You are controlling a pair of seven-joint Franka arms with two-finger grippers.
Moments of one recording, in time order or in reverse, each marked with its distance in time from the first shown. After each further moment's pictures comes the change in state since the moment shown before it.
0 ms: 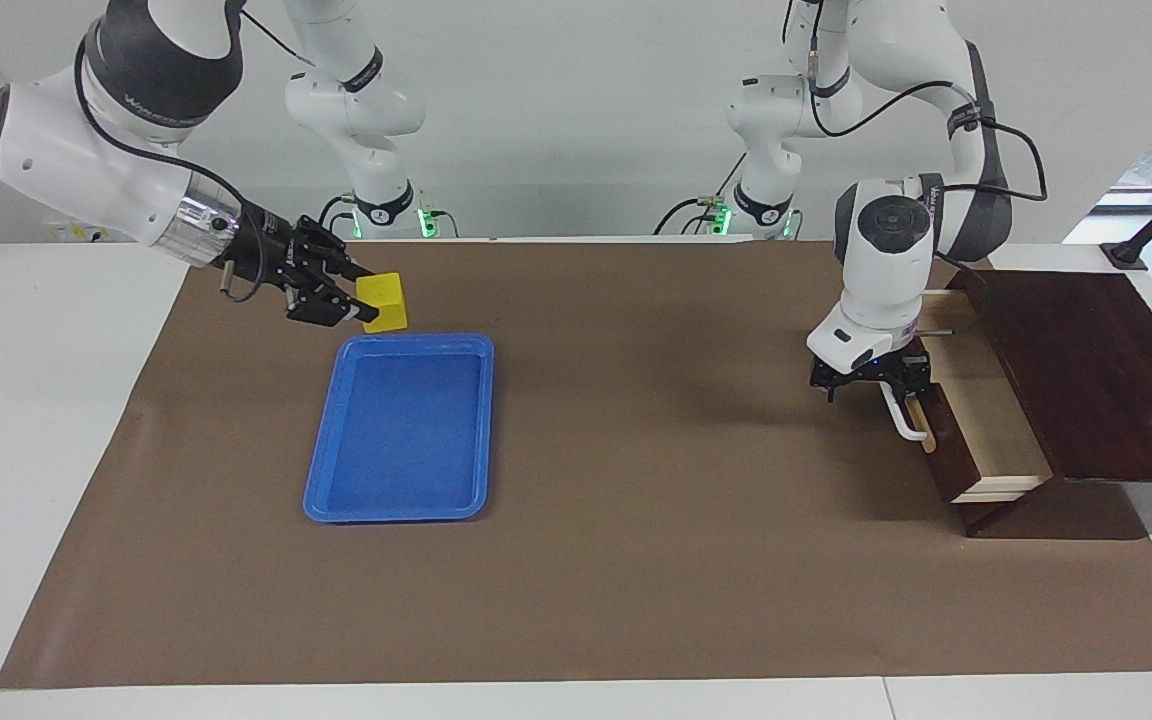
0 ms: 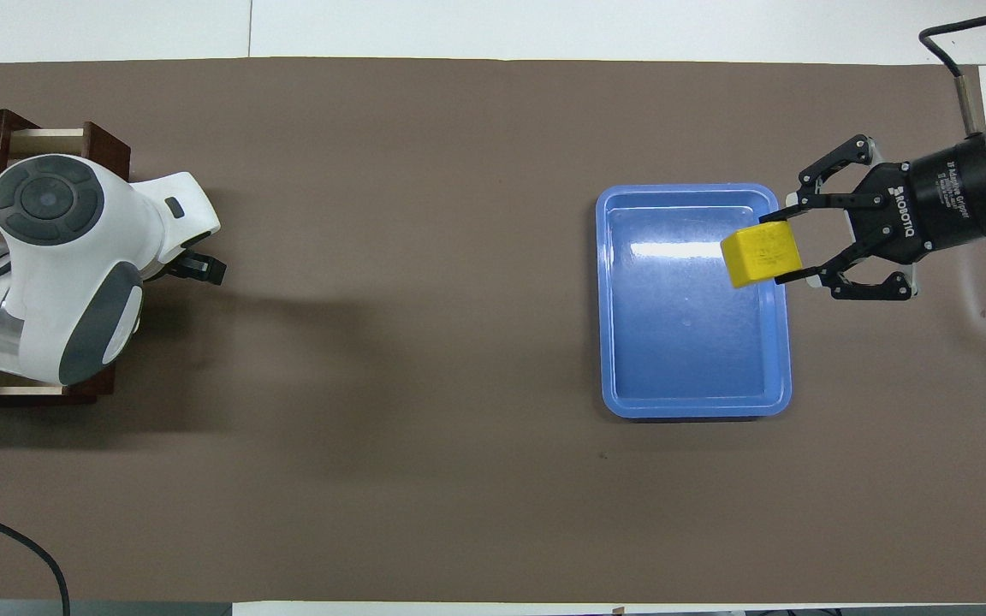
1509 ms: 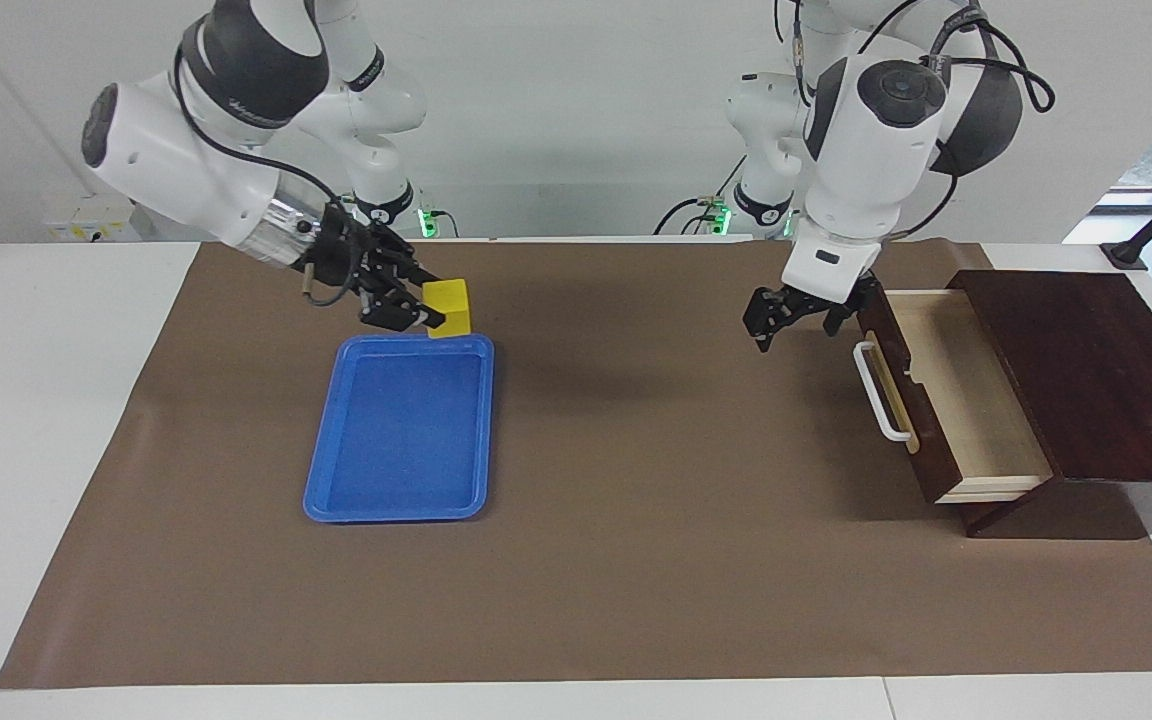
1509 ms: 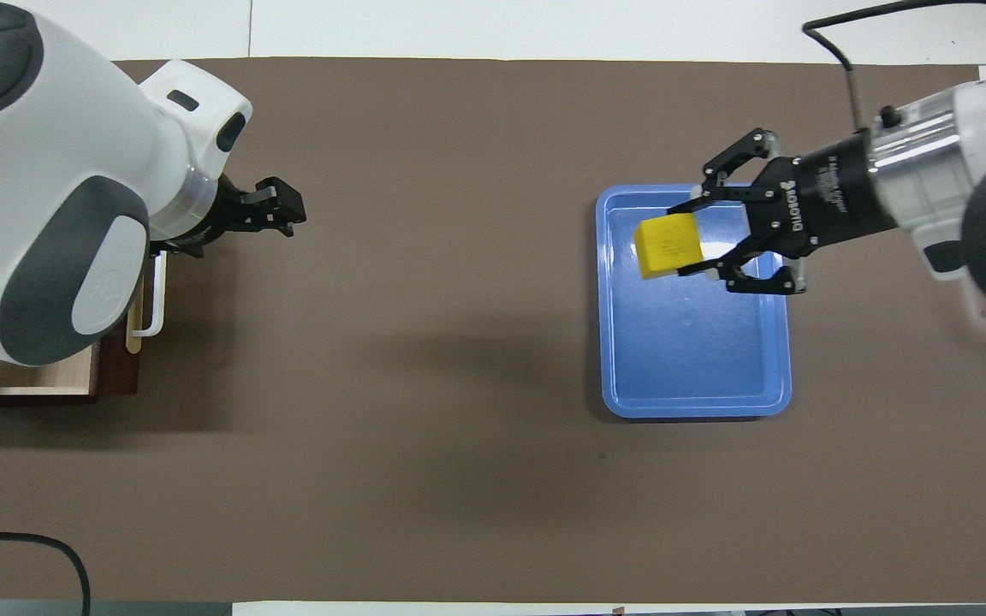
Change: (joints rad) left arm -0.189 0.034 -0.006 0.456 -0.310 -0.442 -0.659; right arm 0.204 0.007 0.007 -0.032 0.037 0.209 0.175
